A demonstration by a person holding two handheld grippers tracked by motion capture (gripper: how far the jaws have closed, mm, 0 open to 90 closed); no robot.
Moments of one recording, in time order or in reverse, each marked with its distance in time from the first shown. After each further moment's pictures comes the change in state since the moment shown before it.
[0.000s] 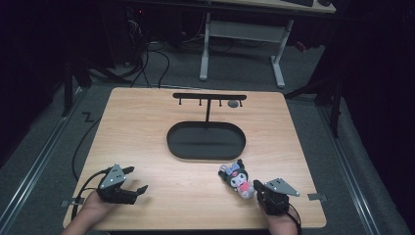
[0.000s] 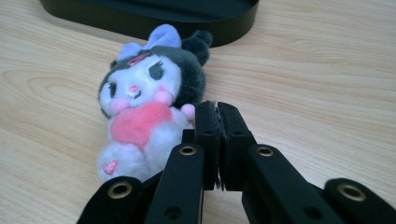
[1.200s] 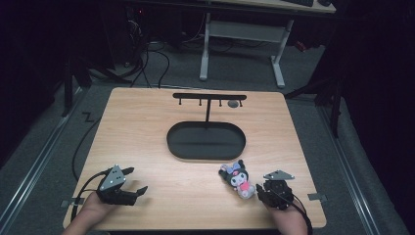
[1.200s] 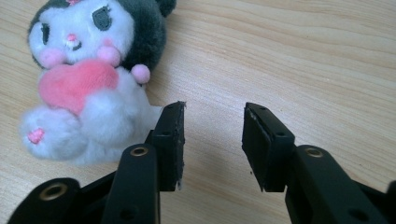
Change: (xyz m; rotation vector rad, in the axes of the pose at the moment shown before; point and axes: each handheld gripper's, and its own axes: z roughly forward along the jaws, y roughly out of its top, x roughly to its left) left arm -0.003 -0.001 -0.002 -0.002 0.005 0.016; right arm -0.015 0.022 0.007 0.301 -0.073 -0.054
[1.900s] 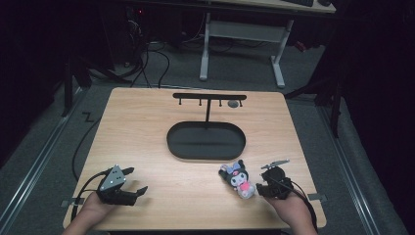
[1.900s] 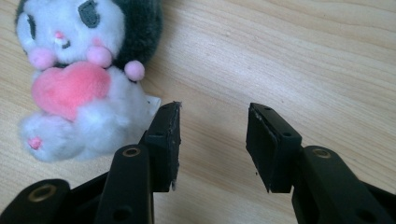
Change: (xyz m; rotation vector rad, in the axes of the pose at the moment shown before) left arm 0.000 0.000 0.000 0.001 -0.001 0.000; right arm -0.010 0.031 0.002 0.224 0.053 -0.013
